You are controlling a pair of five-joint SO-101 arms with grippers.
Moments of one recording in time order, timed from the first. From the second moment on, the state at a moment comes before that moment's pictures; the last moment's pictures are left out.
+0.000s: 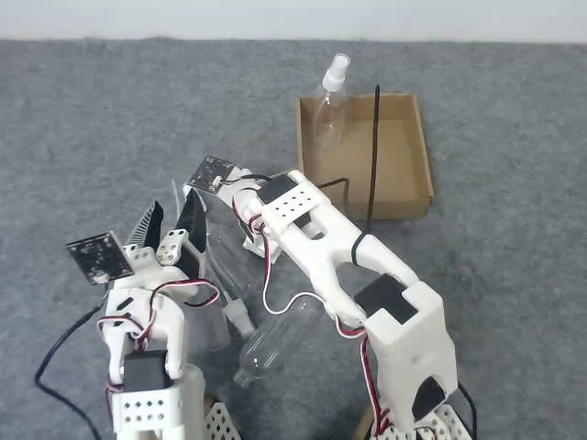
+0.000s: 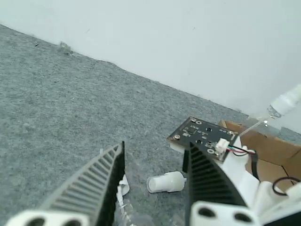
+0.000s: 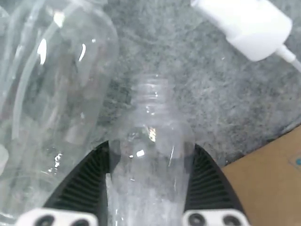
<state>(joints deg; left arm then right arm) -10.7 -103.4 97.3 35.1 21.9 -41.5 26.5 -1.5 62.1 23.3</state>
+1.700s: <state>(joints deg) -10.7 -103.4 97.3 35.1 21.9 -41.7 12.0 -1.5 71.6 23.3</state>
